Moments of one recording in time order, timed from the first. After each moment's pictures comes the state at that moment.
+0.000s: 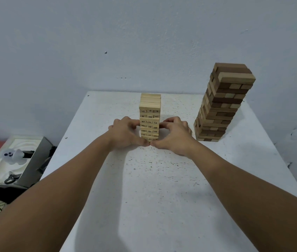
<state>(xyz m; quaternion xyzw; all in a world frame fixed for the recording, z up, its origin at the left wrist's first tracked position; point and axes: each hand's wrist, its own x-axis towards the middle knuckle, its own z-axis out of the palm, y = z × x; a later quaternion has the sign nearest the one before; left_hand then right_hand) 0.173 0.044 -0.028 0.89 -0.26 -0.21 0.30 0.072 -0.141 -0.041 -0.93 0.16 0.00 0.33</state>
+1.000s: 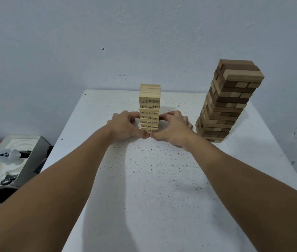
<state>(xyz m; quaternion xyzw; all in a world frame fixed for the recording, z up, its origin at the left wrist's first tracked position) 0.215 0.031 -0.048 0.87 -0.24 -0.25 0.34 0.101 -0.149 -0.045 -0.91 0.20 0.01 0.36</state>
